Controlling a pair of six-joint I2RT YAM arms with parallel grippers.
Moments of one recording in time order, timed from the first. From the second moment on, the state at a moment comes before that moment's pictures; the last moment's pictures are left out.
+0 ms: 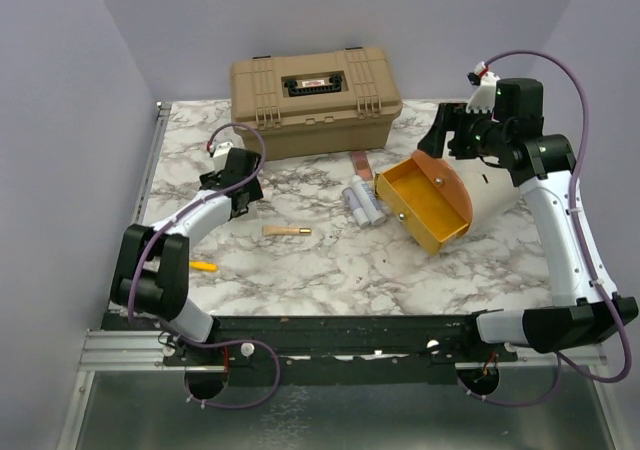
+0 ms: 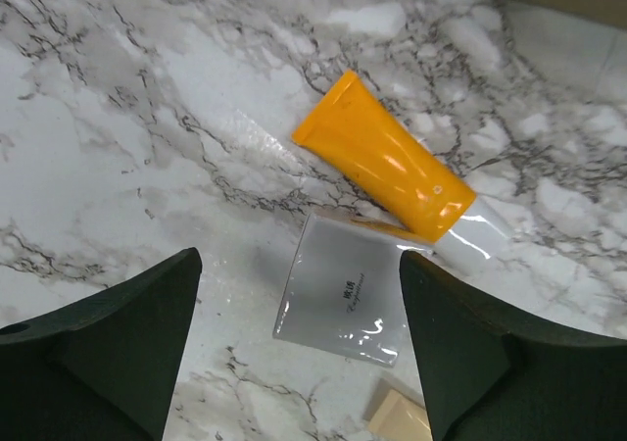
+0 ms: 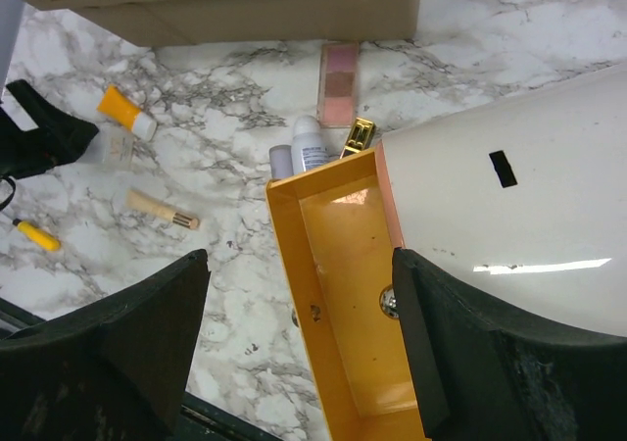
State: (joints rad) left arm -0.28 1.49 0.91 -0.25 -0.49 -0.51; right arm 0.15 1.34 1.61 -0.86 -0.29 0.16
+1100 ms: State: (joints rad) left arm -0.25 1.54 0.87 -0.20 -0.28 -0.38; right arm 0.15 1.33 1.56 -0.86 -0.25 0.16
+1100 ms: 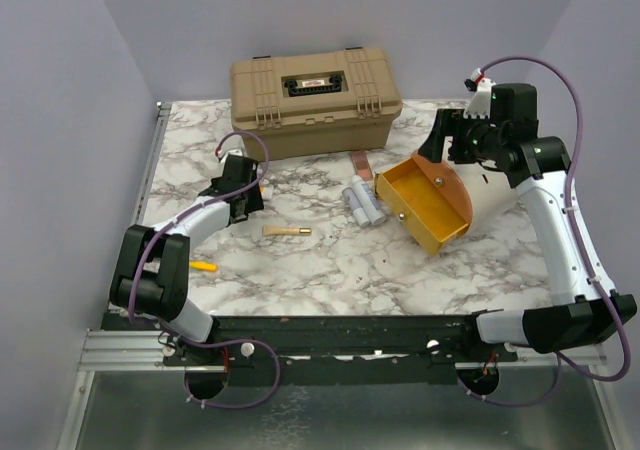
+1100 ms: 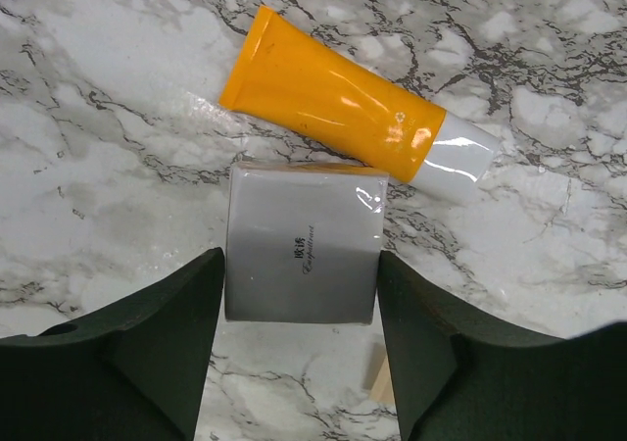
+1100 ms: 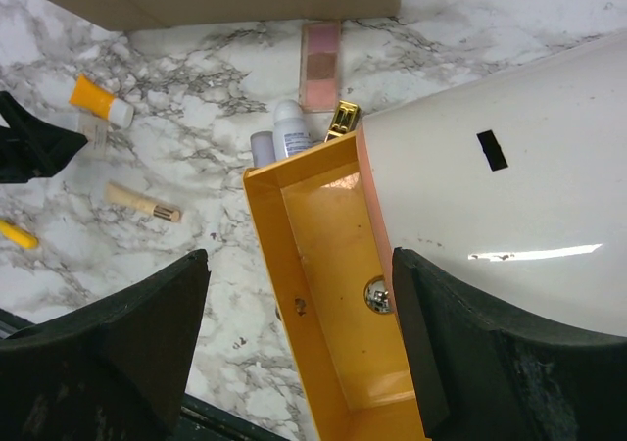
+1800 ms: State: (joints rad) left arm -0.25 1.54 0.84 -0.18 -0.29 -0.40; right arm 0.15 1.33 1.55 -0.86 -0.20 0.16
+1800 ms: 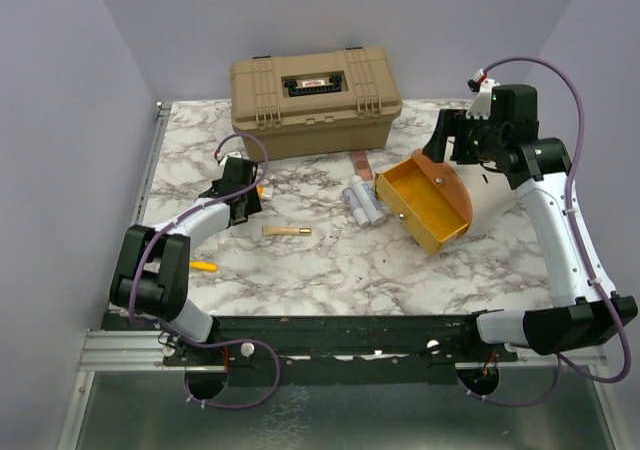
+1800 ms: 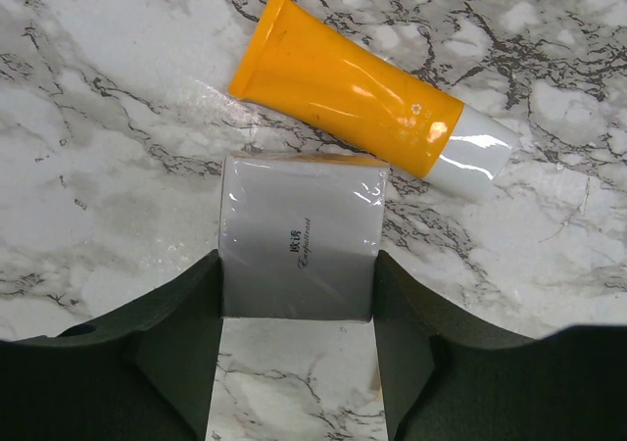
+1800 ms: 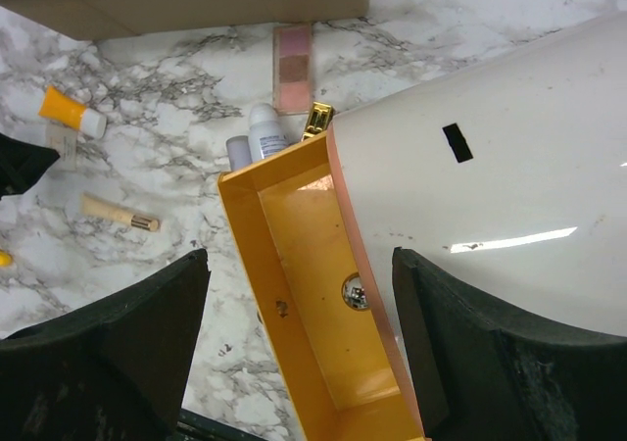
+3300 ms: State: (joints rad) left arm -0.35 1.27 0.92 -0.18 0.00 -0.35; right arm 0.17 1.27 1.58 -0.85 -0.67 0.10
